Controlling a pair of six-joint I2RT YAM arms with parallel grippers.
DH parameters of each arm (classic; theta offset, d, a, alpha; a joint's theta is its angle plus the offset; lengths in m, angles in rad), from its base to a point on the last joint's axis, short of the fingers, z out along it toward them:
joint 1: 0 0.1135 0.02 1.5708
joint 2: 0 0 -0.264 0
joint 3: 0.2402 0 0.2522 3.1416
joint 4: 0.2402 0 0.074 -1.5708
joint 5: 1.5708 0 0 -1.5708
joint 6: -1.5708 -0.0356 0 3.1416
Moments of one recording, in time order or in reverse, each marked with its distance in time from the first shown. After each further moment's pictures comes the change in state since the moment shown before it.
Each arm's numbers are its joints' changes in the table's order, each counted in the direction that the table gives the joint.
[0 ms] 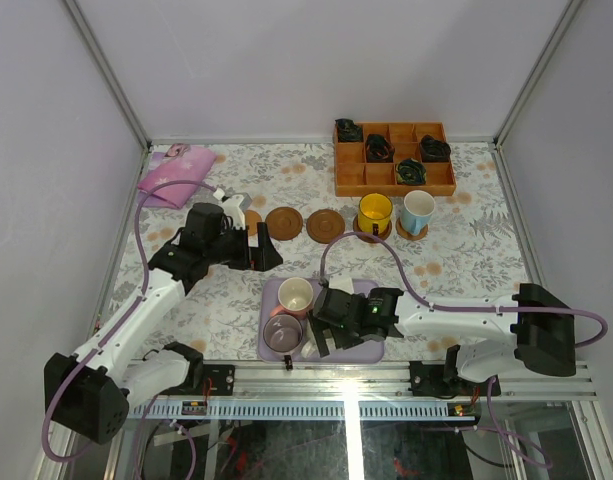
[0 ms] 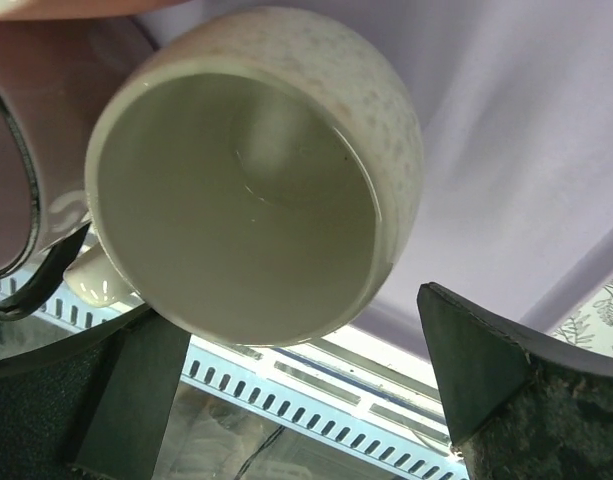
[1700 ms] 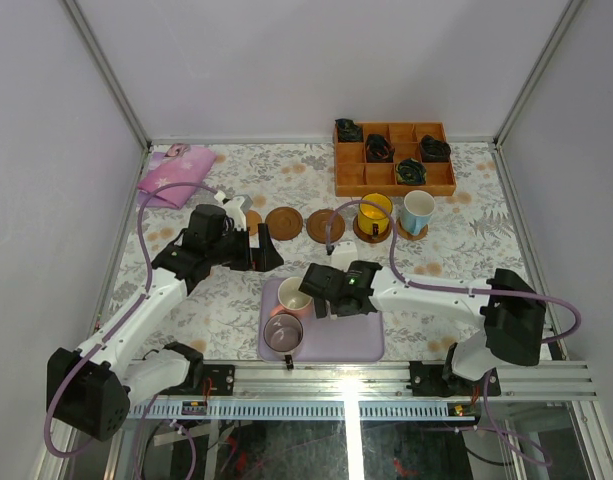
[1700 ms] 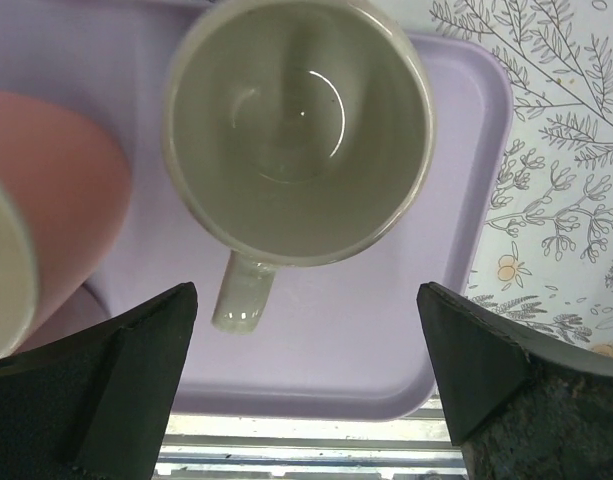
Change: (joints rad) left arm -0.001 -0.019 -0.026 -0.031 -0.013 0.016; right arm -0.108 -0.166 0.240 0.224 0.328 -0.097
